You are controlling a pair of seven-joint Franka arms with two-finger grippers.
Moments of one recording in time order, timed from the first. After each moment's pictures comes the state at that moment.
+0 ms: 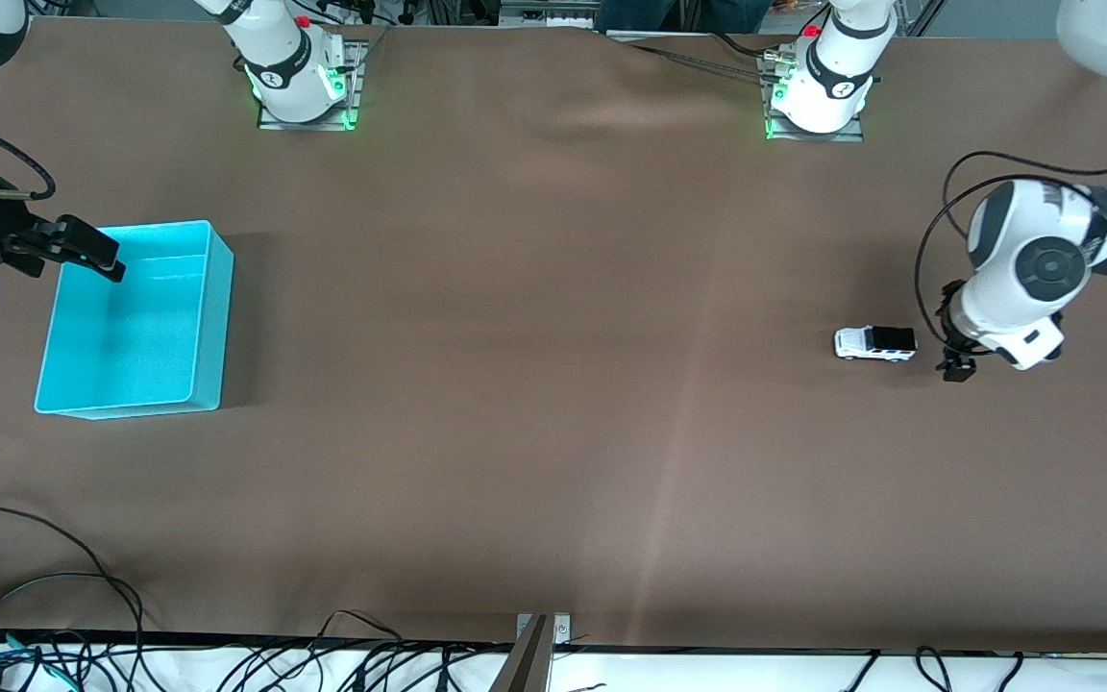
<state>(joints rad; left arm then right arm) 0.49 0.30 -0.37 -2.12 0.46 2.28 -1.63 0.03 0.06 -0.02 -1.60 0.01 1.70 0.07</state>
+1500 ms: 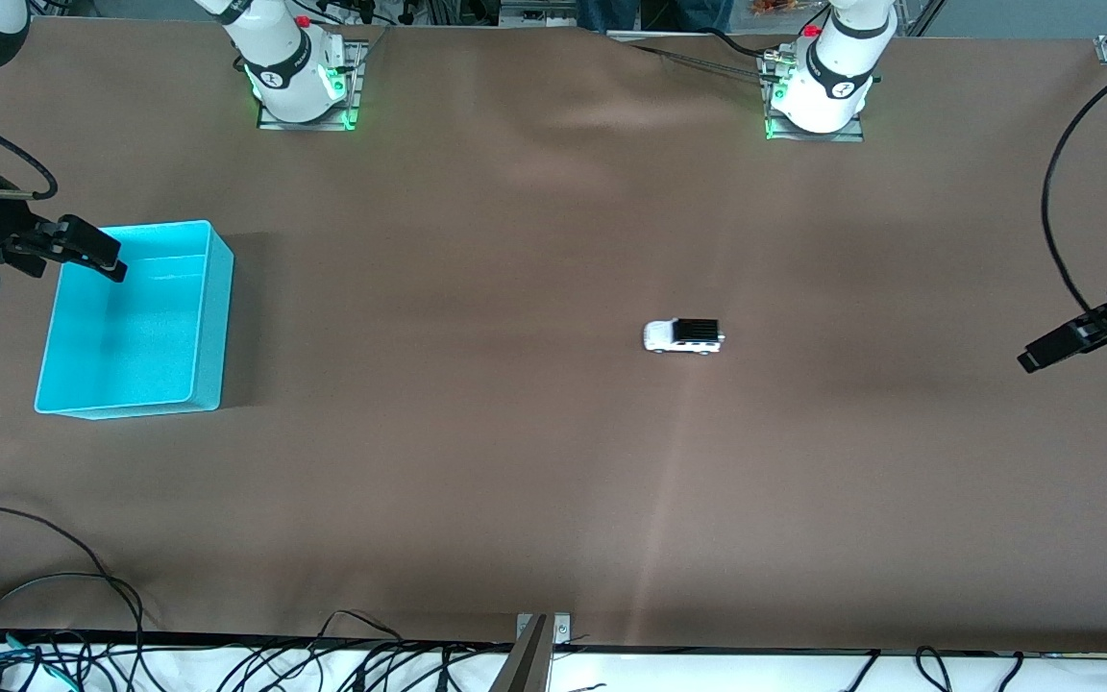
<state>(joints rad) 0.48 0.26 -0.46 -1.44 0.10 1.75 -0.35 0.03 0.06 -0.01 -1.60 0.01 1.70 0.07</state>
